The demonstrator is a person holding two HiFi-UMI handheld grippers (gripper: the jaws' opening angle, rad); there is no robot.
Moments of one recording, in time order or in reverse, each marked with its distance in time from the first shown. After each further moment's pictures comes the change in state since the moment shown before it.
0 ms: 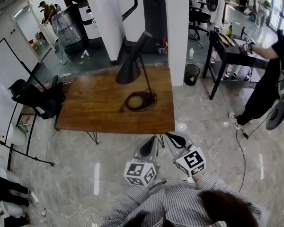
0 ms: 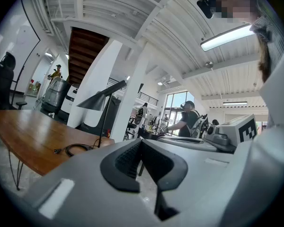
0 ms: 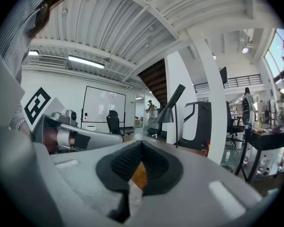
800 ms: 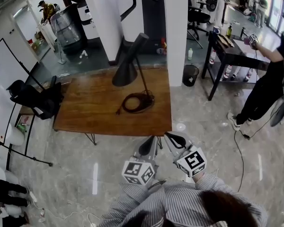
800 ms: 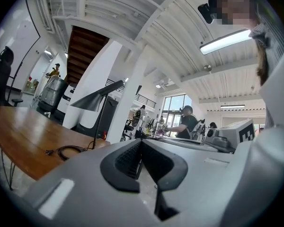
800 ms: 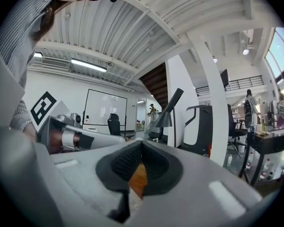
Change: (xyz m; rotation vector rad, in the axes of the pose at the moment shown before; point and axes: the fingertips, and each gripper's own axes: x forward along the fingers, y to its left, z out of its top) left arm 0.024 -0.008 0.005 -0.013 -0.031 -0.031; right arm -0.005 -0.022 0.007 -0.018 -0.057 0.026
